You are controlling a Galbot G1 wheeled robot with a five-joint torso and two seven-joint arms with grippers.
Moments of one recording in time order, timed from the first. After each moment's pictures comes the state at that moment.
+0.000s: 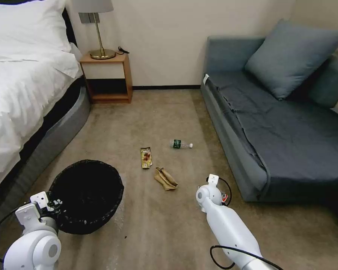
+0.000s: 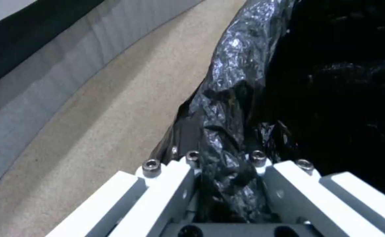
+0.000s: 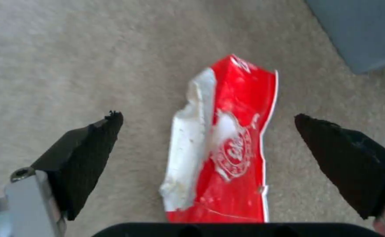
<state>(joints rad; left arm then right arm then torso) 1.53 -1.35 -0.83 -2.19 -0.59 0.70 -0.52 -0.79 1.46 0.17 1.09 0.73 -0.52 0.83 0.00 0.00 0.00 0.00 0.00</state>
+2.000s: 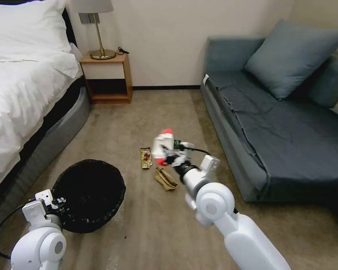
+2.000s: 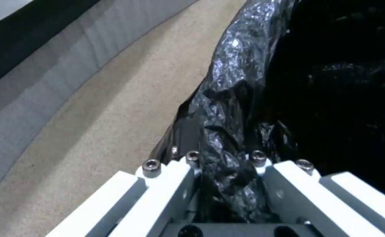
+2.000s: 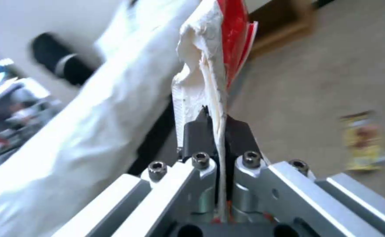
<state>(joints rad) 1.51 -1.36 -0.79 -2.18 -0.54 0.71 -0.53 -0.91 1.26 -0.19 2.05 1.07 -0.27 0.40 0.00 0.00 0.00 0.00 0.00</state>
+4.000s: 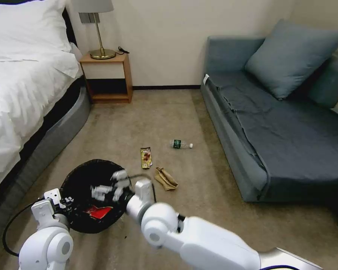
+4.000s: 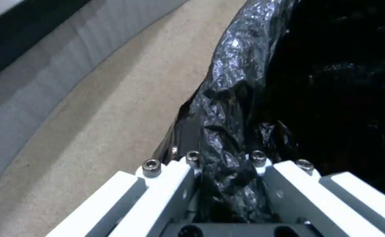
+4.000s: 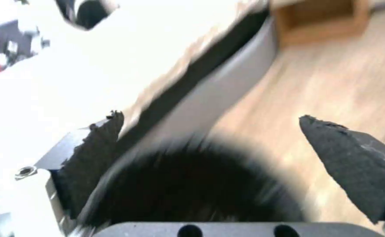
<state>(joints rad) 1.51 -1.37 -0.77 -2.20 -0.52 0.72 -0.53 -0.63 1.32 -0.50 1.85 0.94 -0.18 0.44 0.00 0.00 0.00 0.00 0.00</state>
